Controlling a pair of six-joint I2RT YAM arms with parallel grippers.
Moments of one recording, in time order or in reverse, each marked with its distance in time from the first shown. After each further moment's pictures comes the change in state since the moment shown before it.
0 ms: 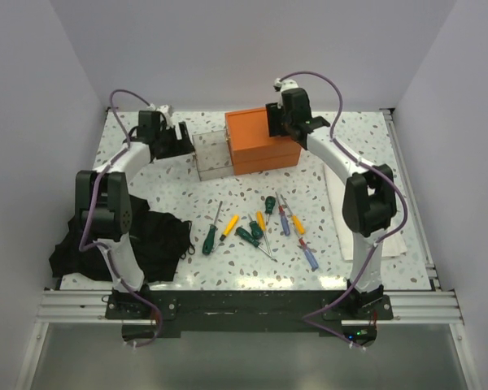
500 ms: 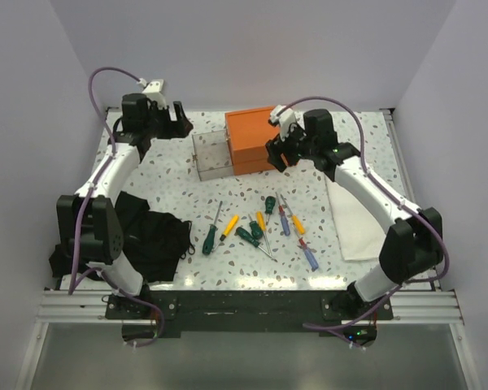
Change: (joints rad) left arm -0.005 -0.233 0.018 0.076 0.082 0.086; right arm 0.016 -0.465 -0.439 -0.009 -0.480 -0.399
